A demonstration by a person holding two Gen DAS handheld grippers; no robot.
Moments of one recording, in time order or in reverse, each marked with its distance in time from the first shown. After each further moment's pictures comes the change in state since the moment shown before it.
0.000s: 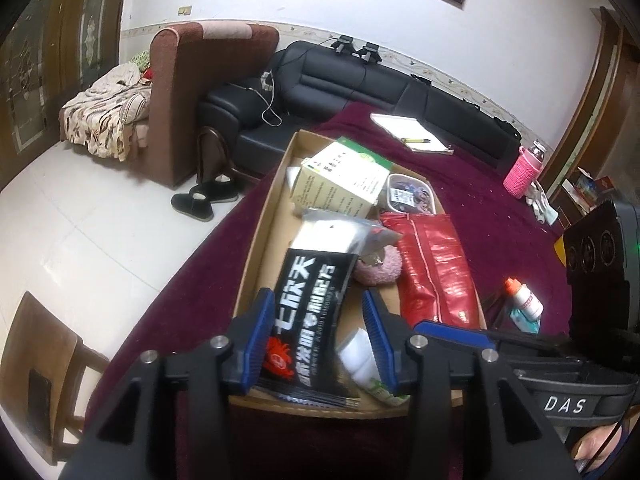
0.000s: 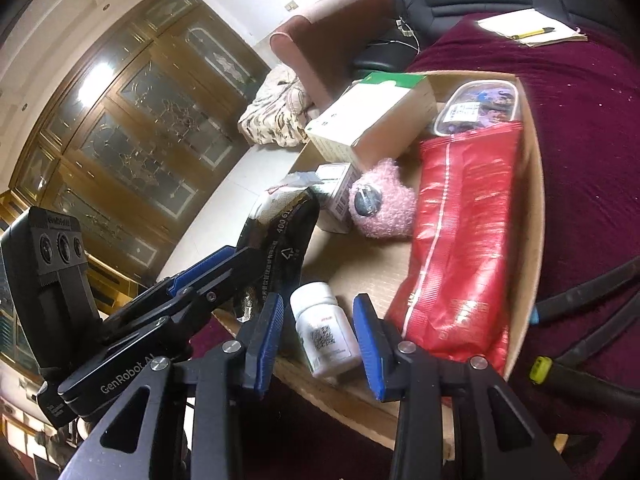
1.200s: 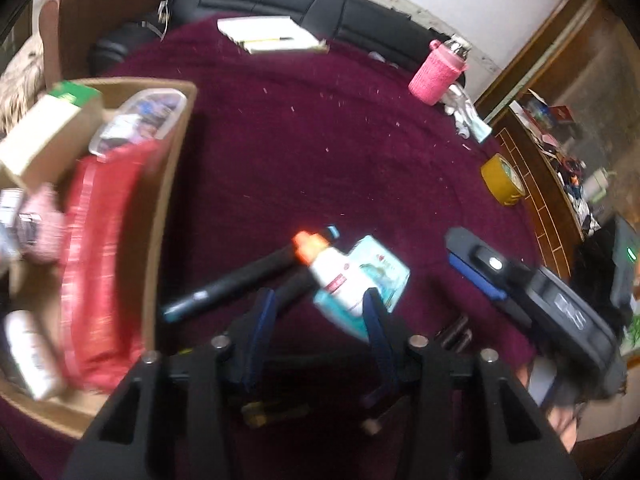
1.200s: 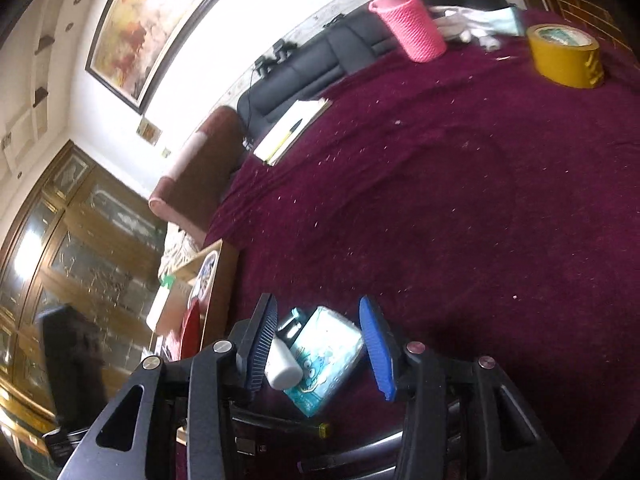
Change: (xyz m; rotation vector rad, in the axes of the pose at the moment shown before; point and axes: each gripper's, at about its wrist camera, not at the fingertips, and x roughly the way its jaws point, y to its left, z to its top) left arm 0.099 -0.229 -0.004 0.077 0.357 -0.192; right arm -0.209 -0.196 -0.029 0.433 -0.415 -0.240
